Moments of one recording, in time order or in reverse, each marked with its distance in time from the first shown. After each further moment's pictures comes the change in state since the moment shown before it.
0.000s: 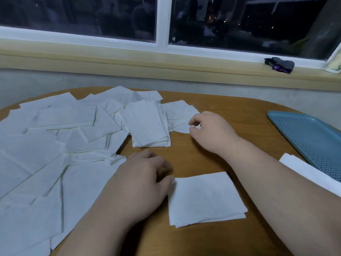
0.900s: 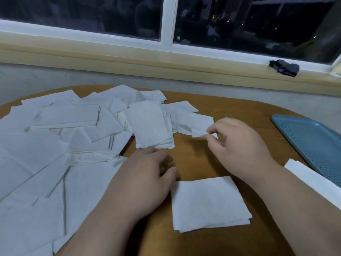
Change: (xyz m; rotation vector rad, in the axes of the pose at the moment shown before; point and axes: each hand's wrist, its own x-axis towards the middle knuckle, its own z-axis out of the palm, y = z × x) left_hand 0.012 -0.002 -0.004 -0.065 0.057 -0.051; right_hand -0.055 -0.008 -0.032 -0.093 0.162 -0.138
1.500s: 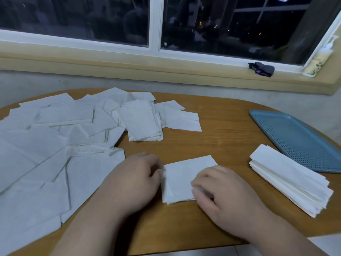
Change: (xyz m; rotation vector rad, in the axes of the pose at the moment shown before) left_hand -0.036 0.011 -0.003 0.058 -0.107 0.007; right_hand -0.126 -0.020 -0.004 0.028 -0.286 -0.103
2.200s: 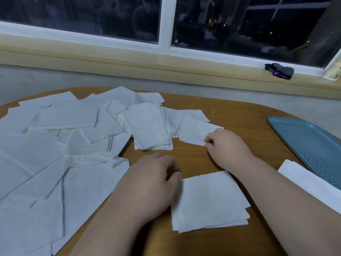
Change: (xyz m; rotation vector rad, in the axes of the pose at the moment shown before) left_hand 0.033 -0.003 0.005 -0.092 0.041 0.000; right_hand 0.154 0.073 0.010 -0.178 0.006 0.330
